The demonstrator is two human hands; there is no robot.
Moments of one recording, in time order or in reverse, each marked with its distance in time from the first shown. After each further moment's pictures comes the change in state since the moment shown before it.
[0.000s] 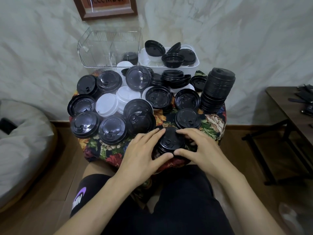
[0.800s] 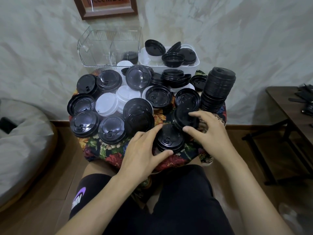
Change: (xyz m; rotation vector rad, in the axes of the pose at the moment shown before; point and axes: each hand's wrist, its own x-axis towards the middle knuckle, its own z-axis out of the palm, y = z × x) left_hand 0.004 0.008 -0.003 -0.047 0.011 -0.125; right_hand 0.022 0.005 -0.020 0.183 0.242 0.089
